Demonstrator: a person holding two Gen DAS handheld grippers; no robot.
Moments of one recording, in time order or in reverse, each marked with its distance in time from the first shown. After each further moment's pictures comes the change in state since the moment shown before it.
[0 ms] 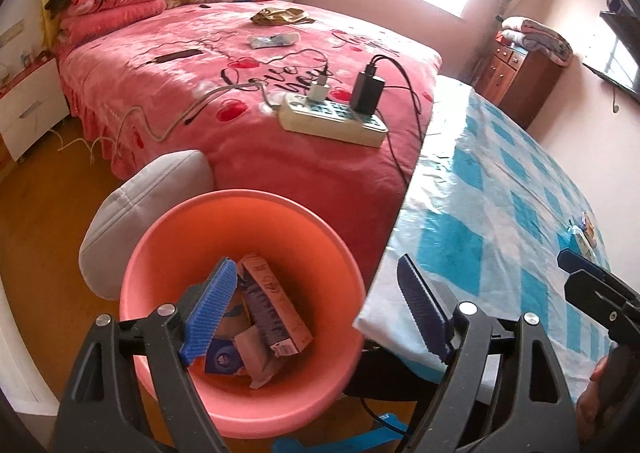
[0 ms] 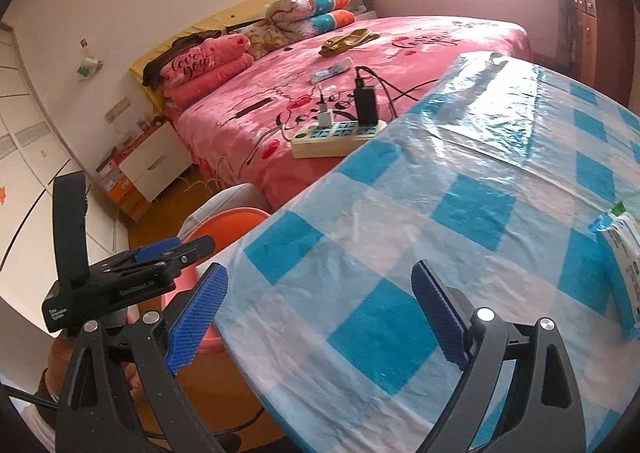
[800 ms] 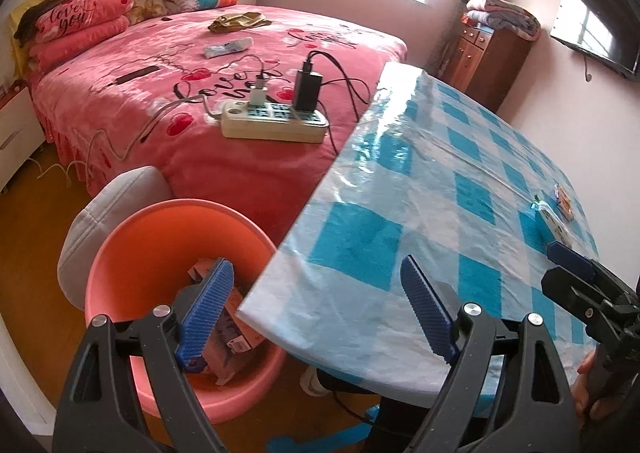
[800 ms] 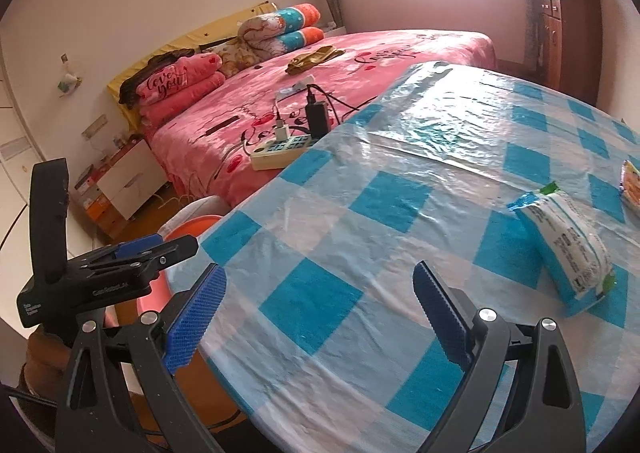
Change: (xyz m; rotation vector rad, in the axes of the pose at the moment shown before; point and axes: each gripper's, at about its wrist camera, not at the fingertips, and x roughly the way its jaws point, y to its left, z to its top) left arm -0.010 -0.059 -0.004 0.104 0.011 -0.062; right arm -0.043 -0.036 -0.022 0.034 -0.068 -0.100
